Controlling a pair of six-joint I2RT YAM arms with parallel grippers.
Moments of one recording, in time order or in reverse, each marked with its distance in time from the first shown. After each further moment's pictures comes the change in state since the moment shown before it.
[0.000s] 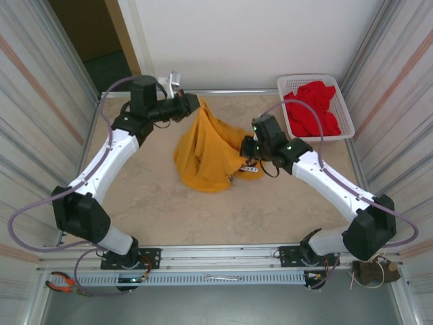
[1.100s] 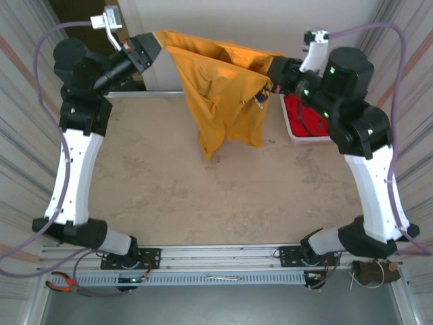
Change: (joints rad) left arm 0.135 -0.075 0.353 0.068 0.050 -0.034; right arm -0.103 0.036 0.804 -0.195 -0.058 -0.211
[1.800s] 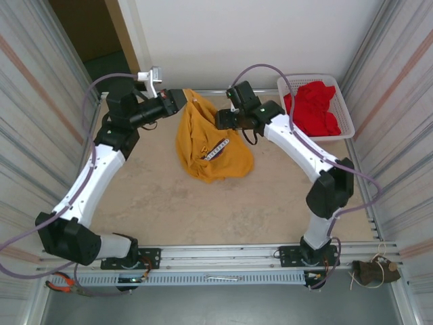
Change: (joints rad) left arm -0.092 -0.103 -0.534 0.122 -0.035 0.069; right arm 0.098 0.440 -0.276 0.005 0.111 -0.080
